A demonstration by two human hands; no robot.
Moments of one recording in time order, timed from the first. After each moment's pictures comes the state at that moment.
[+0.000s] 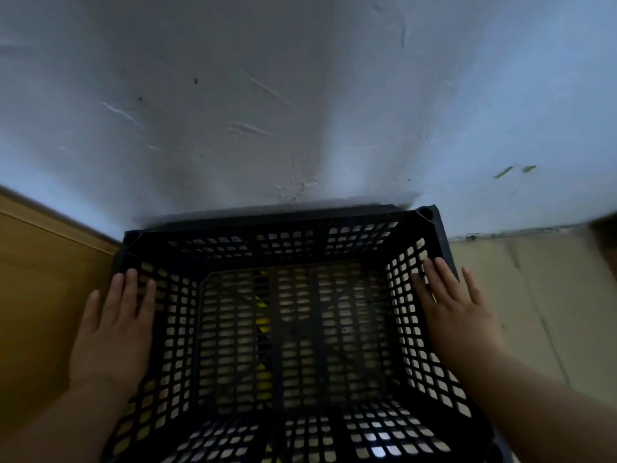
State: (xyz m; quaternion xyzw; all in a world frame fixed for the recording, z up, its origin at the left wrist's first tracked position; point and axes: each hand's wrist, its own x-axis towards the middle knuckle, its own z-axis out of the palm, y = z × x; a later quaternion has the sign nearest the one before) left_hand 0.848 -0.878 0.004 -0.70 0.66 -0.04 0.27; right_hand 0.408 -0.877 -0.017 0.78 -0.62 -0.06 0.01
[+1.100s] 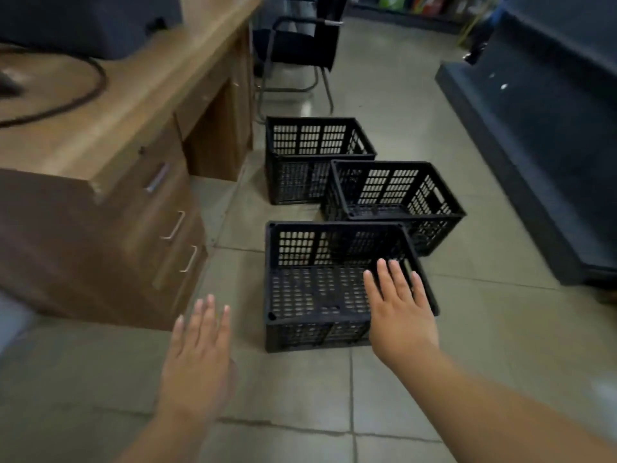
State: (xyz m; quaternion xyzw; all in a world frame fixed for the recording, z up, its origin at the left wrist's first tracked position) left_hand 0.033 -0.408 0.243 -0.03 1.00 -0.01 -0.01; right_hand -0.056 -0.151 0.320 0.12 -0.98 -0.13 -0.08
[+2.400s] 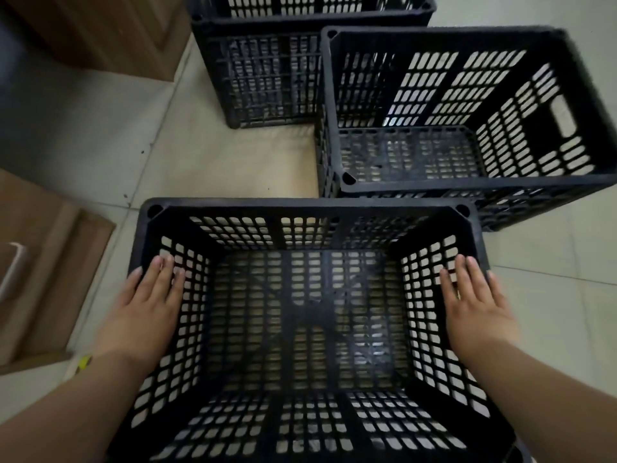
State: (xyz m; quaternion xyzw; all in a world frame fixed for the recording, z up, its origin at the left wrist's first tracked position) left_hand -0.316 -0.351 -0.004 0.00 0.92 -0.27 0.30; right_hand -0.407 0.044 0.011 0.09 -0.90 -0.27 -0.33
